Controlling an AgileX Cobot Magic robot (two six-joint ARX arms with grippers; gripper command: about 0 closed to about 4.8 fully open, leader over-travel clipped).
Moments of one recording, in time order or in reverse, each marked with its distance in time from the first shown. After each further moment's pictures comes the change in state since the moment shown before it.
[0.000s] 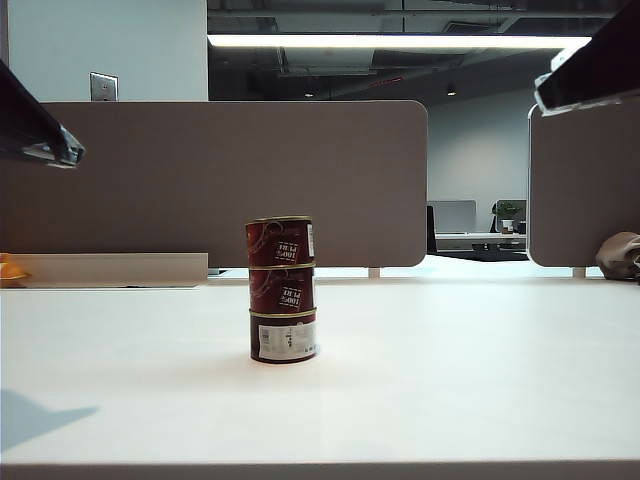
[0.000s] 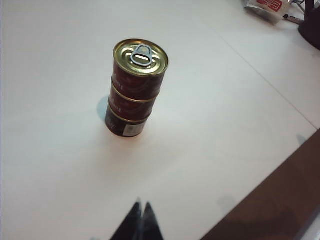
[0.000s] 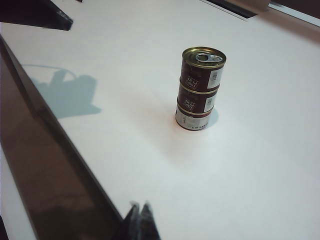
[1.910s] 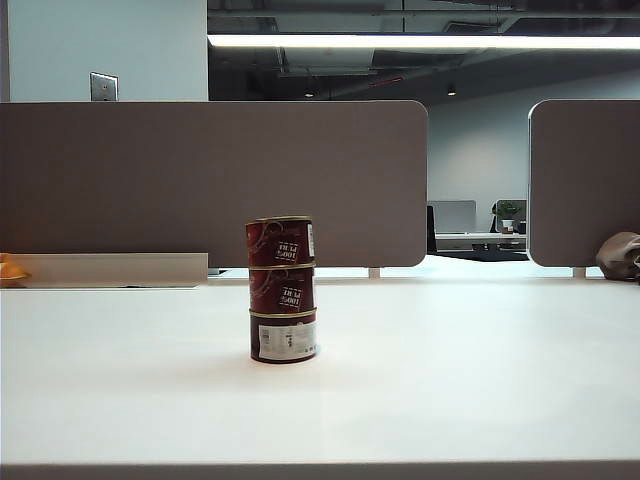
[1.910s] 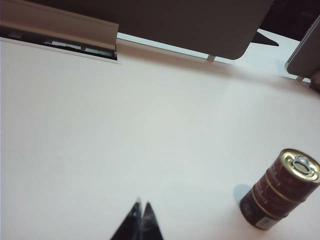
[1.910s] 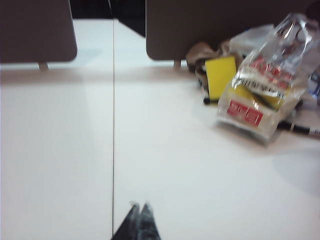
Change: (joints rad) left arm 0.565 -0.350 -0.124 -0.001 0.045 0.000; right arm -1.053 -0.325 -0.101 -0.007 0.002 0.000
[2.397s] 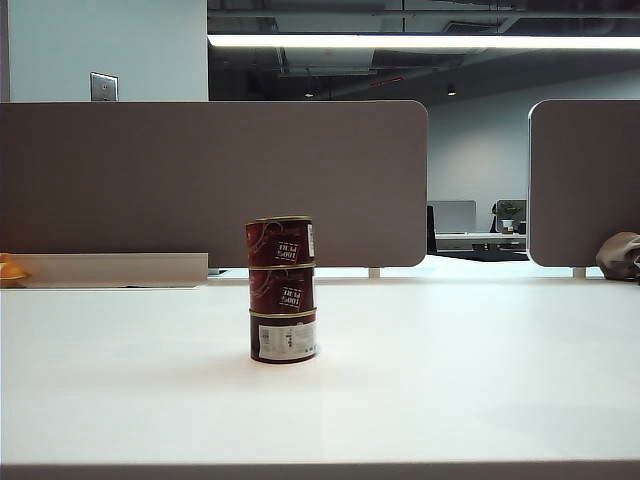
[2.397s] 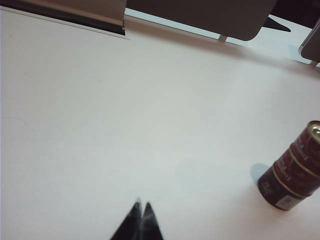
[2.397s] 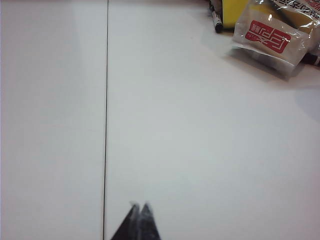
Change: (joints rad) left arm 0.014 -0.098 -0.130 -0.005 0.001 0.000; right arm 0.002 0.002 -0.164 -0.010 -0.002 0.000
